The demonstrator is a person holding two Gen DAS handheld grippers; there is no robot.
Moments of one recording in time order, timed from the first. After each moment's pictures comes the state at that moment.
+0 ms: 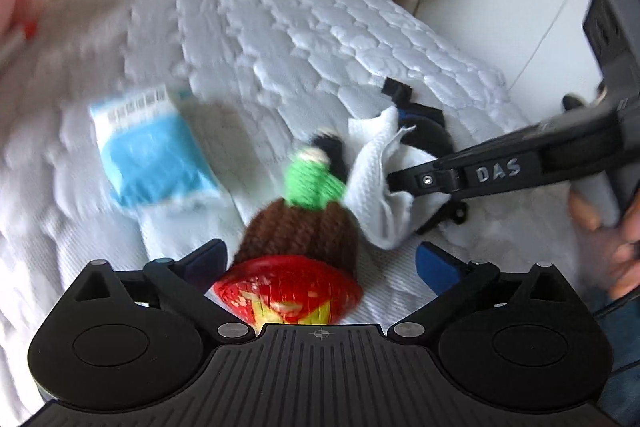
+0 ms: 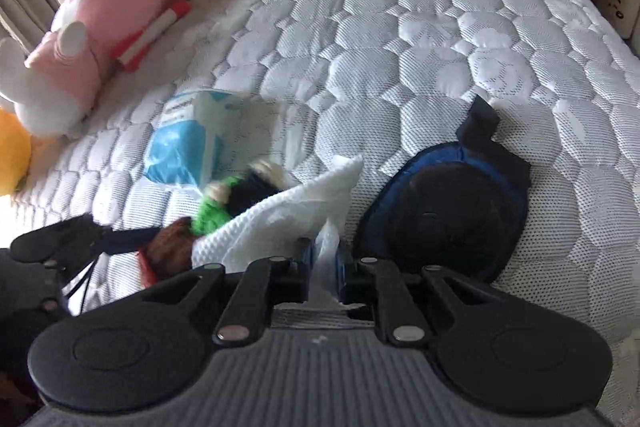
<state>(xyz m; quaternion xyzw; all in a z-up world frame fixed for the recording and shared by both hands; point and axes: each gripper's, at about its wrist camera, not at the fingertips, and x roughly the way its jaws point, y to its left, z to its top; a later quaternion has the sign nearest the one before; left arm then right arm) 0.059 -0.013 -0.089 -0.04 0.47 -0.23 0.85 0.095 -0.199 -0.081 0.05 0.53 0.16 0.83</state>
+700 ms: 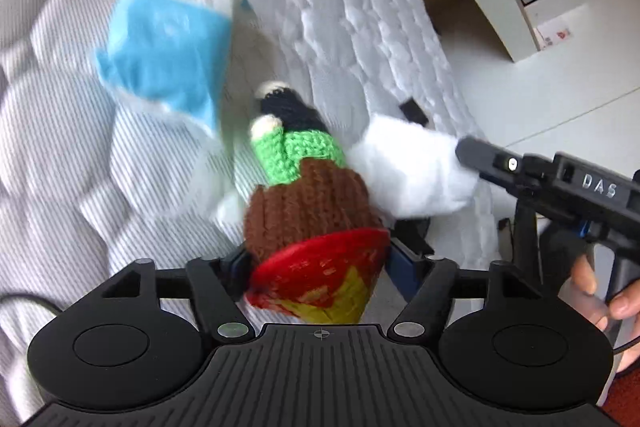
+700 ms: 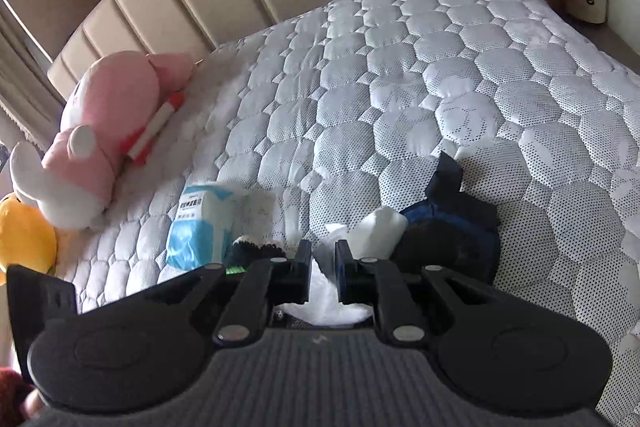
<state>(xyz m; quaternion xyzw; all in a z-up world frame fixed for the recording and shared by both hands) 0.079 0.026 -0.122 -0.27 0.52 -0.21 0.78 0.098 -0.237 -0.046 0.16 0.46 0.14 0.87</state>
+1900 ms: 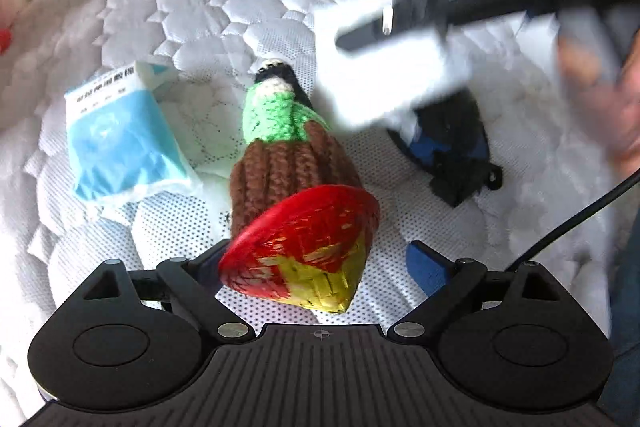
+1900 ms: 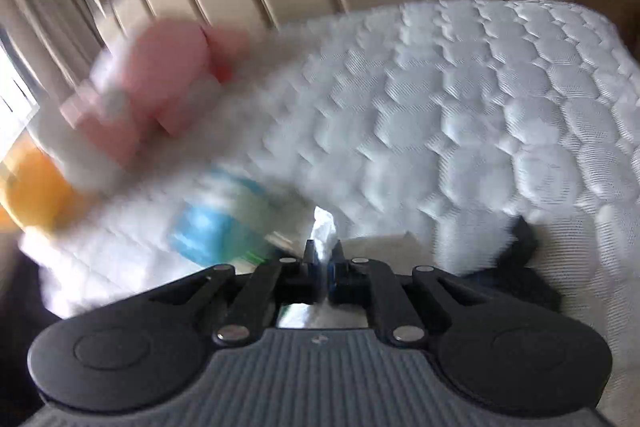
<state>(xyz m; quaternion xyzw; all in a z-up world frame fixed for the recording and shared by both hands) 0.074 -0.022 -0.105 0.06 0.49 -0.24 0.84 0.139 -0.201 -0.050 0.12 0.43 0.26 0.85</state>
